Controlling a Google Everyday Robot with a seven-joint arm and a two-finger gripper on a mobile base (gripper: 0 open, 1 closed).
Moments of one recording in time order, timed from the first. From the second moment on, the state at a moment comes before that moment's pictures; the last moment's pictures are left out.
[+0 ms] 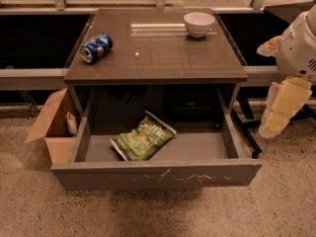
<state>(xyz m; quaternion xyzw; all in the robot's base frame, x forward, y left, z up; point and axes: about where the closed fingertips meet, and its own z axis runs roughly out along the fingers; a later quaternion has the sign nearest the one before) 0.455 -0.209 0.957 -0.61 0.77 -0.01 0.19</state>
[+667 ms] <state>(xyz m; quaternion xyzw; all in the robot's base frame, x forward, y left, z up) 0.462 -0.199 0.949 -0.63 0.76 0.00 0.19</state>
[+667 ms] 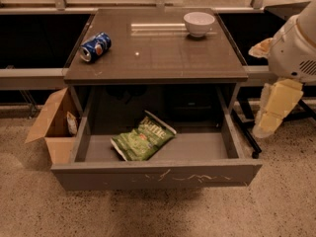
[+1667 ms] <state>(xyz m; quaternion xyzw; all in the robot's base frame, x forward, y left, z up) 0.503 -0.088 0.874 -0.79 0.59 0.05 0.19</state>
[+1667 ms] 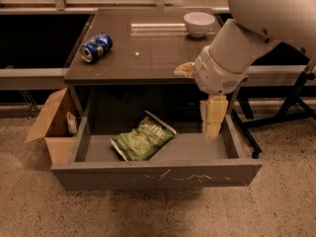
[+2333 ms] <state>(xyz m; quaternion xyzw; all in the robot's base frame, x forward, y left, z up) 0.510 -0.077 0.867 -0.80 0.57 0.05 0.19</state>
